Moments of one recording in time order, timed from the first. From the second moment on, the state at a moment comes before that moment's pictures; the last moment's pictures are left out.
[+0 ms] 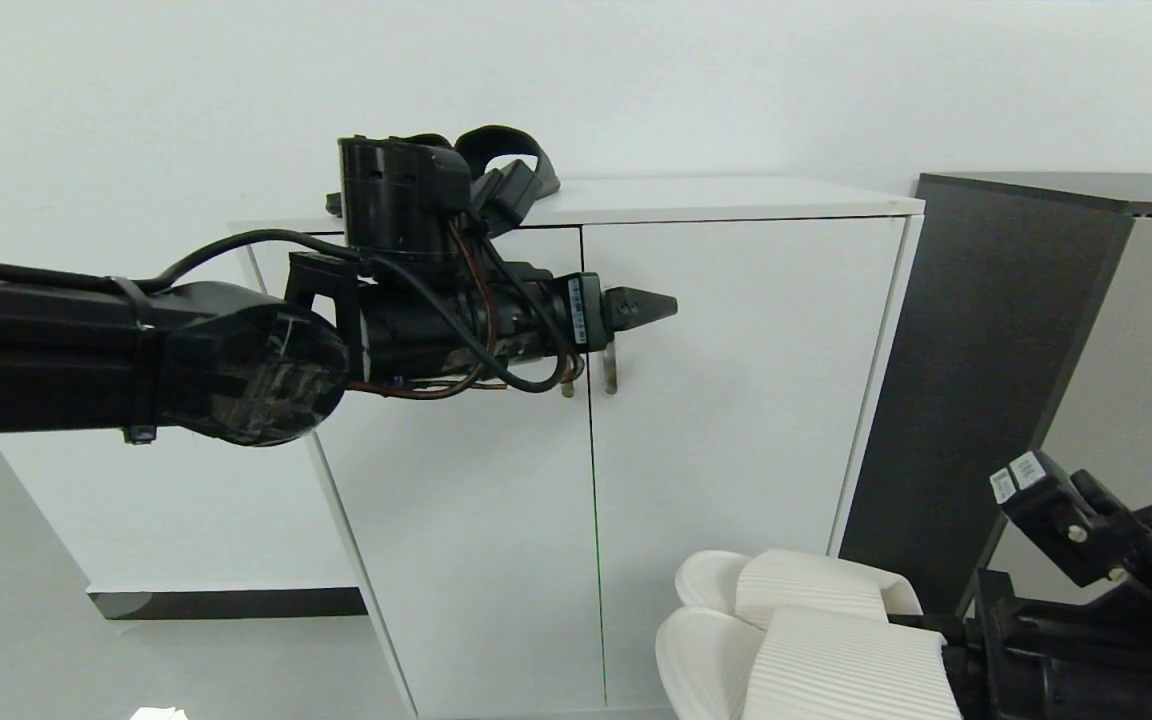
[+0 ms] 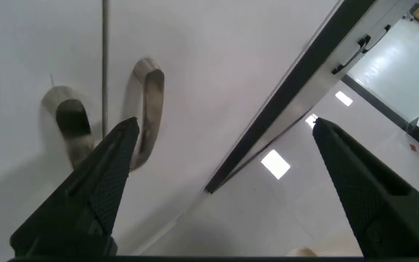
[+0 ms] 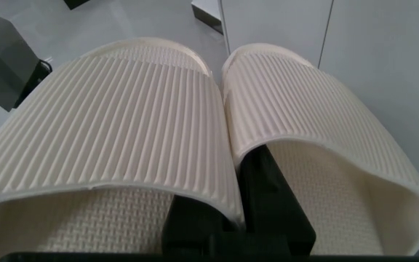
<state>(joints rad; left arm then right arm) -0.54 1.81 -1.33 -0.30 -0.26 -0.29 0.77 1.33 -0.39 -0.67 0.31 0.19</state>
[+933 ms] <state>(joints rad) -0.52 1.89 -1.41 -0.29 -0.26 -0.30 0.77 1.32 -0.39 -0.67 0.31 0.19</state>
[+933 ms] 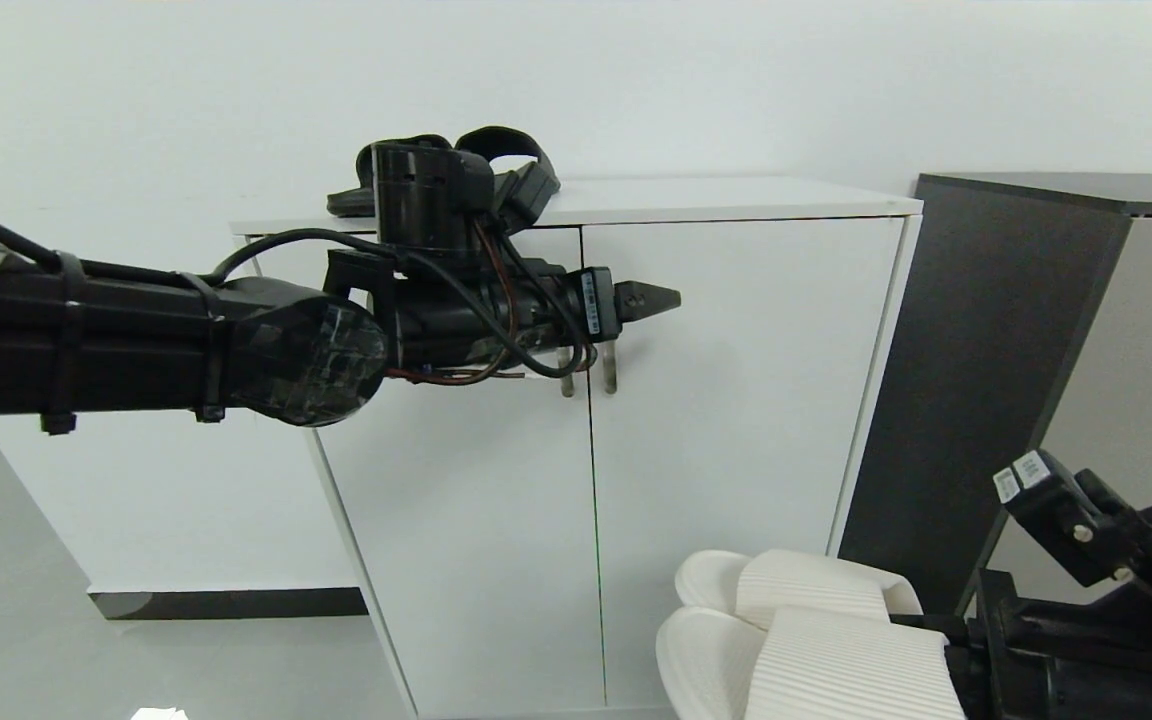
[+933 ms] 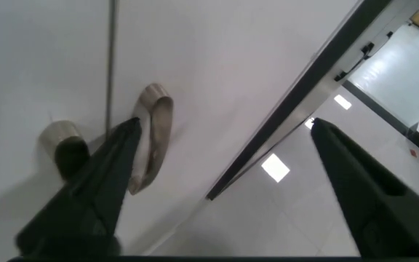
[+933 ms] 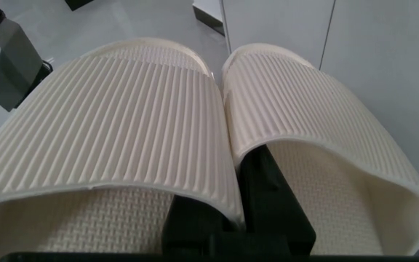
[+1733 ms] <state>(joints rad) -0.55 1.72 -1.21 -0.29 -0.26 -0.29 0.77 1.27 -0.38 -0.67 0.37 0.19</state>
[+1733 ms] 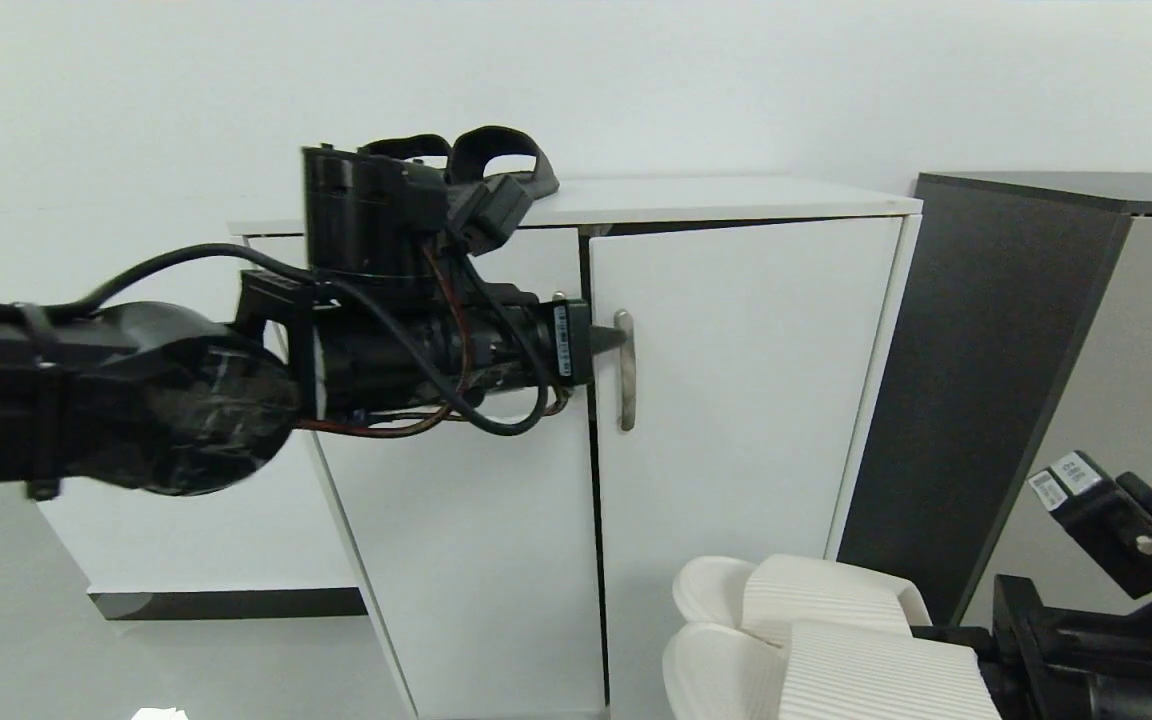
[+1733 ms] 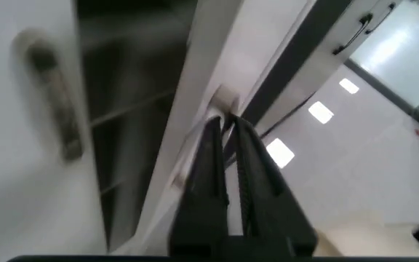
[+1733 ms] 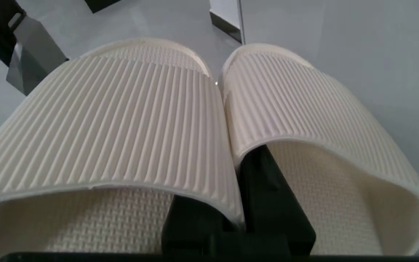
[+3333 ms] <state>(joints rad) -0.45 1.74 -1.23 -0.47 -0.27 -0.31 0.79 1.25 -0.35 -0.67 0.39 0.19</state>
